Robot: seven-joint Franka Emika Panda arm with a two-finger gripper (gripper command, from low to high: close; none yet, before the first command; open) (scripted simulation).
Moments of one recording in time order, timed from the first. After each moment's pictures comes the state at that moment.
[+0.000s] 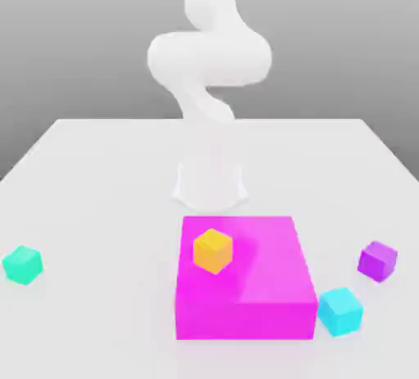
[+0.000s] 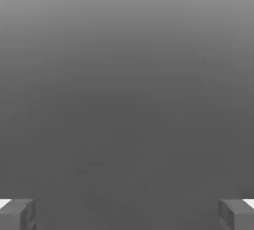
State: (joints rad) arm -0.08 -0.71 0.00 -2.33 -0.01 2.34 0.90
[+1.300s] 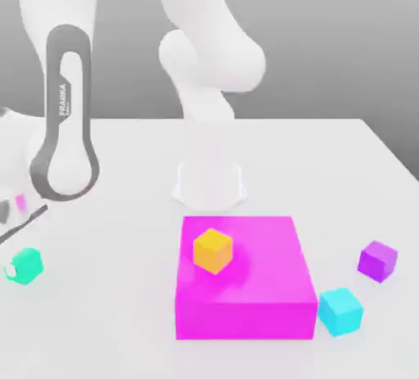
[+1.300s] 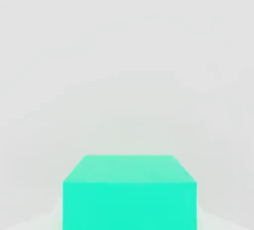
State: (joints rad) arm -0.75 0.36 -0.11 -2.55 0.18 2.92 1.71
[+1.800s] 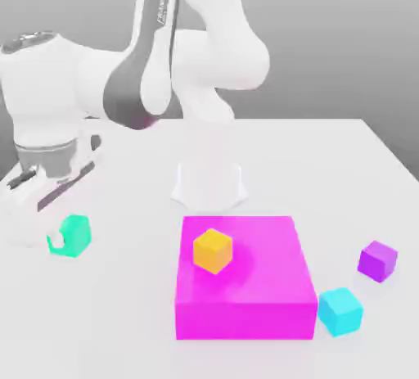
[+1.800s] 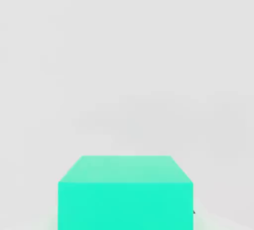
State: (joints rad) arm -0.45 -0.16 0.00 -2.72 0.08 2.57 2.15
